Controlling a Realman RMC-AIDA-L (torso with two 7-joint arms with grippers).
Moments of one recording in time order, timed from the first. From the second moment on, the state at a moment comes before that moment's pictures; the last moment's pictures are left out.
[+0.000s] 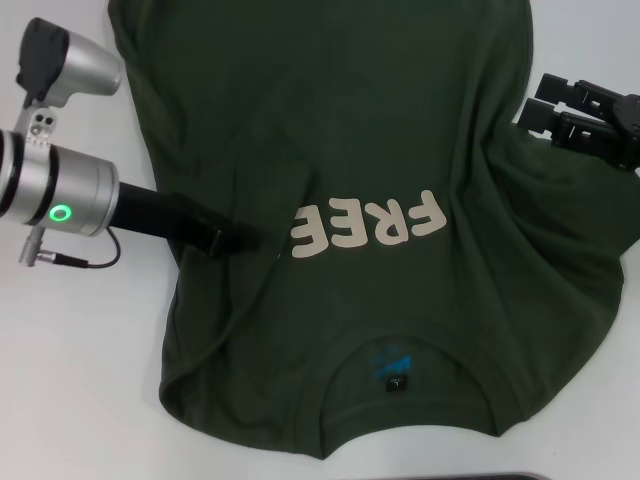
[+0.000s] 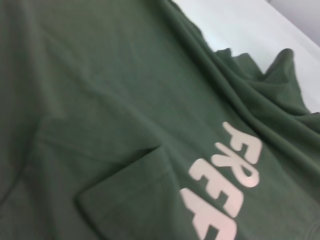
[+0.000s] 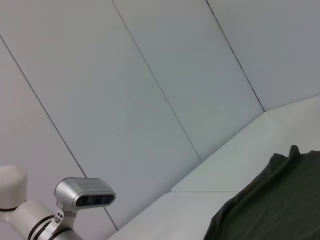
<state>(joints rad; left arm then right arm) -0.67 -2.13 0.87 0.71 2.38 1.42 -1.97 0.42 2.02 -0.39 -0.54 -1.93 -1.75 1.46</state>
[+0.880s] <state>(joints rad) -0.64 -2.10 0.87 0.74 2.38 1.56 -2.06 0.42 2.02 -0.39 -0.54 -1.92 -1.76 1.45</state>
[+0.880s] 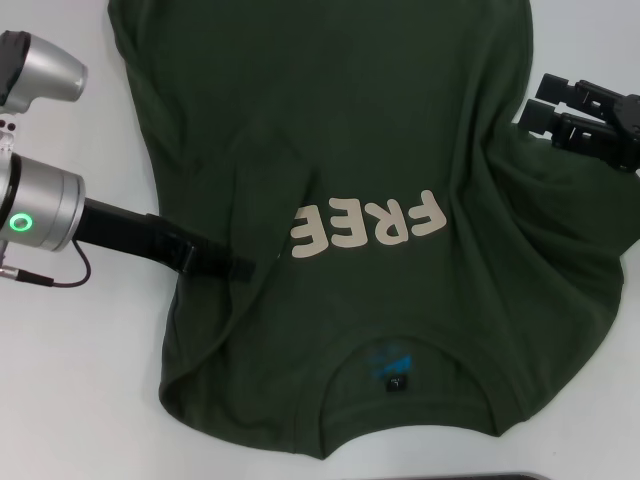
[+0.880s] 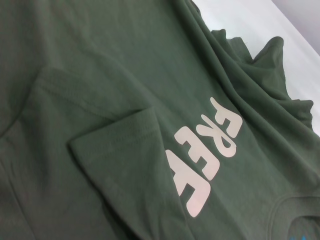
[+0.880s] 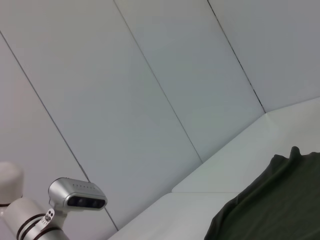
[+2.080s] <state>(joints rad) -0.66 -2.11 0.89 0.73 2.42 1.54 -2.10 0.41 2.02 -0.37 -0.54 -1.92 -1.78 1.45</state>
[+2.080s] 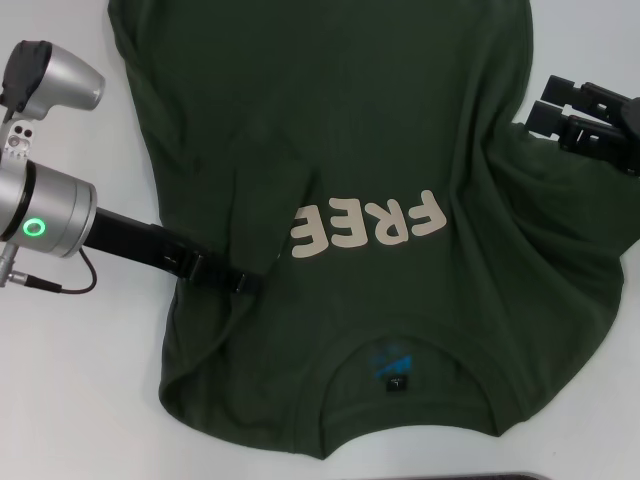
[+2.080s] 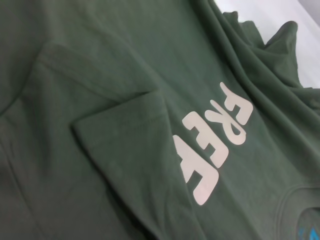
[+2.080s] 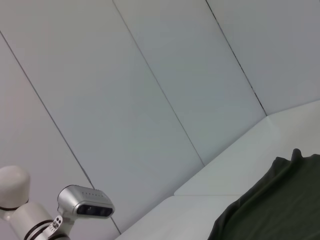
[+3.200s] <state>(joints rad) -0.70 -2.14 0.89 0.74 2.45 1.56 -2.09 0.41 2.02 -0.37 -0.54 -1.92 -1.78 1.45</state>
